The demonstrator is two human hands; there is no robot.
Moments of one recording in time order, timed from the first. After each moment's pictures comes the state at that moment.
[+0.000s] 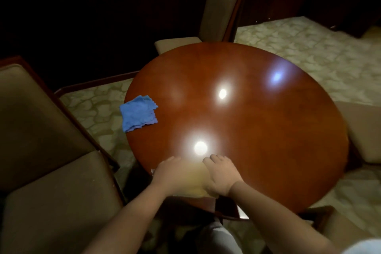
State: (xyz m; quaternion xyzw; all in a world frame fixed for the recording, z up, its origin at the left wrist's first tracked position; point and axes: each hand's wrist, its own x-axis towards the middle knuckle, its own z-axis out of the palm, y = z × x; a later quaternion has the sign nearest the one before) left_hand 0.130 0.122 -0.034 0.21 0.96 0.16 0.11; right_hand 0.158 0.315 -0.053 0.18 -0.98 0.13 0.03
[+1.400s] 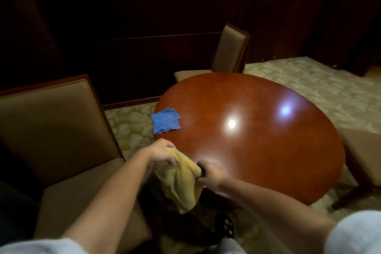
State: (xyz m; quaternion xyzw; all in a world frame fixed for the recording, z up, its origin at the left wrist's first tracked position) left_hand 0.148 0.023 0.082 0.06 0.91 0.31 0.25; right_hand 0.204 0.226 0.019 0.11 -0.96 0.21 -0.14
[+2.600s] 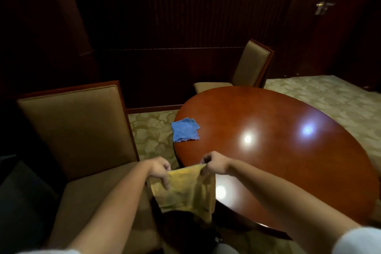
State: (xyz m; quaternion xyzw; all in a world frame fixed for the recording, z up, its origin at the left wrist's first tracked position) left_hand 0.168 -0.036 0.082 -0.01 0.89 0.27 0.37; right_hand 0.145 0.189 0.073 0.11 -0.88 0.36 -0.29
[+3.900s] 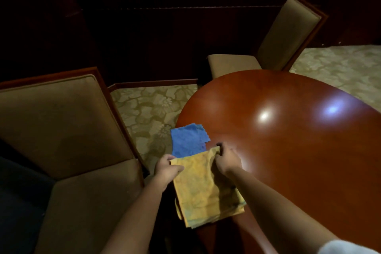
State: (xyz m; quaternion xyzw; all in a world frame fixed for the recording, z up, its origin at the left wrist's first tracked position) left_hand -0.011 -0.007 -0.047 -0.34 0.75 0.56 0.12; right_hand -0.057 0.185 -0.030 -0.06 -0.94 0.31 -0.16
